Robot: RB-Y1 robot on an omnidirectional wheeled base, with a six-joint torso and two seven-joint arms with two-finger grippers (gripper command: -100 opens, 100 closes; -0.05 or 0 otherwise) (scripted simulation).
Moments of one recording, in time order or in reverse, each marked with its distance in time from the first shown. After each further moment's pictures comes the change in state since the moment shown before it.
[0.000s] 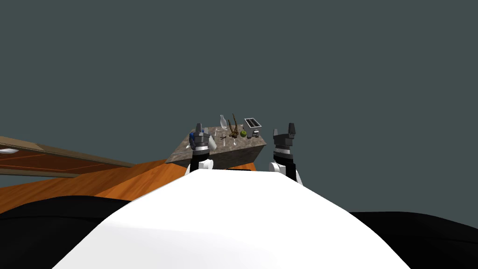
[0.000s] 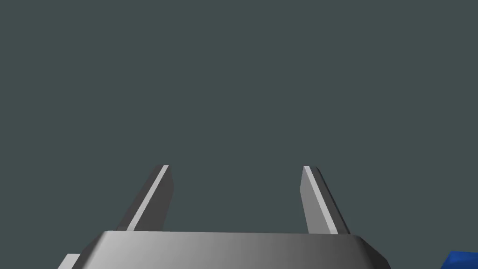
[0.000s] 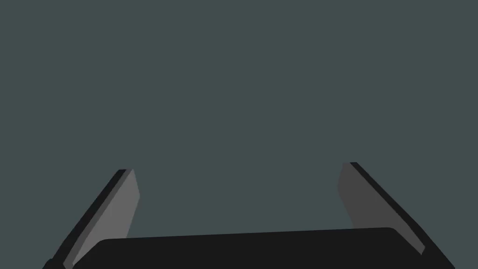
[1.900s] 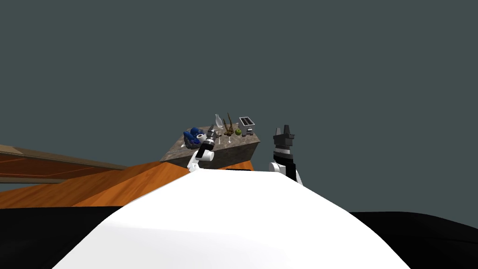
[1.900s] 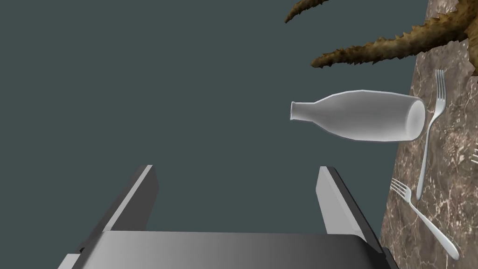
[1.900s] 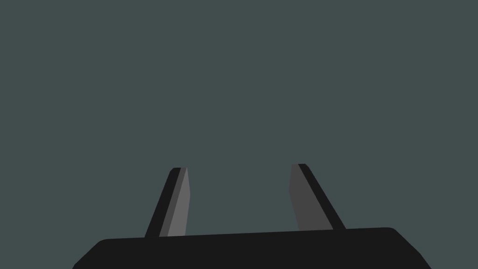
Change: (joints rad) left arm -0.283 0.188 0.028 0.232 0.052 0.453 0.170; right arm 0.000 0.000 0.000 0.000 0.000 0.000 0.000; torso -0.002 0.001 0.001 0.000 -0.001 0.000
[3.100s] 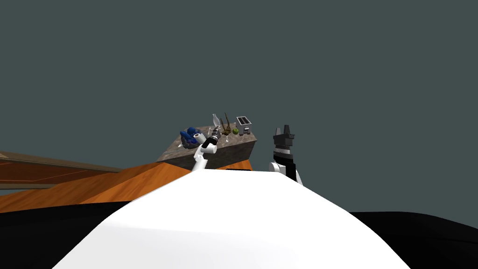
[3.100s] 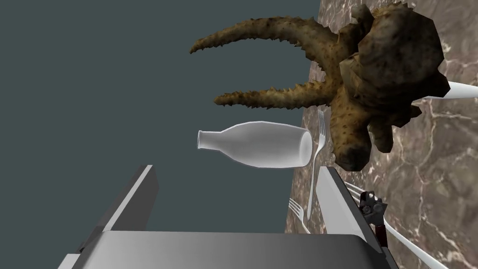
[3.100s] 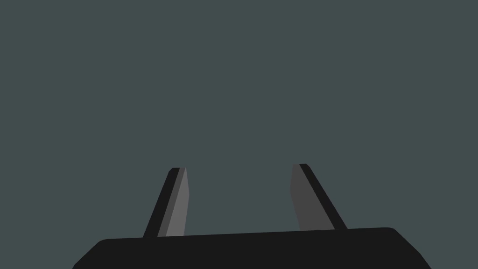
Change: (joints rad) left arm -0.201 0.011 0.012 0.171 0.052 0.307 0.114; right arm 0.000 0.000 0.000 0.000 0.000 0.000 0.000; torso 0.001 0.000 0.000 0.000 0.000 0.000
